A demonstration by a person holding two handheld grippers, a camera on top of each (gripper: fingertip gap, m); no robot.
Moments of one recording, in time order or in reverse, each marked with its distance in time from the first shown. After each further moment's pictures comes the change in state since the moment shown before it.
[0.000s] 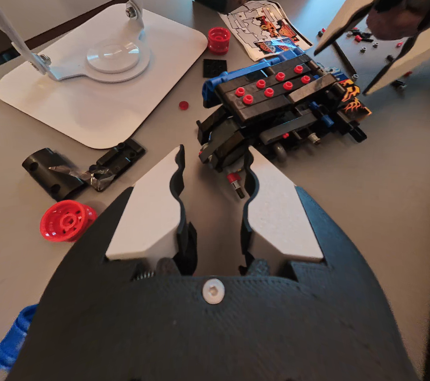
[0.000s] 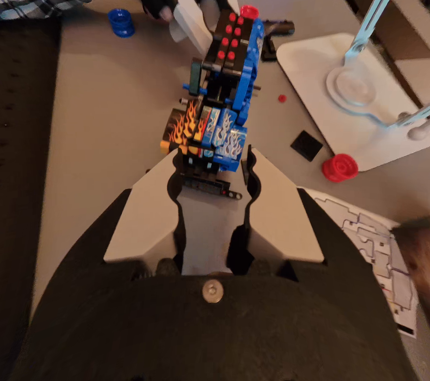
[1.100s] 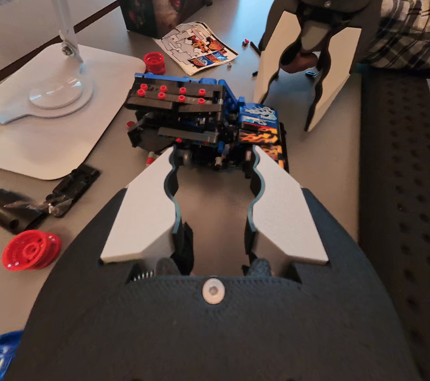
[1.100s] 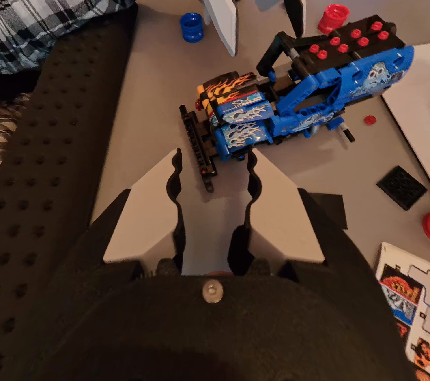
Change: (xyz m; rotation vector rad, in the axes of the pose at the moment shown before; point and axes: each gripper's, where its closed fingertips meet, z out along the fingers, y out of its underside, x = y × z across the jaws) left arm 0.056 -0.010 -0.030 0.047 0.197 0.124; right arm -0.059 -0.006 0.029 0.016 -0.245 -0.019
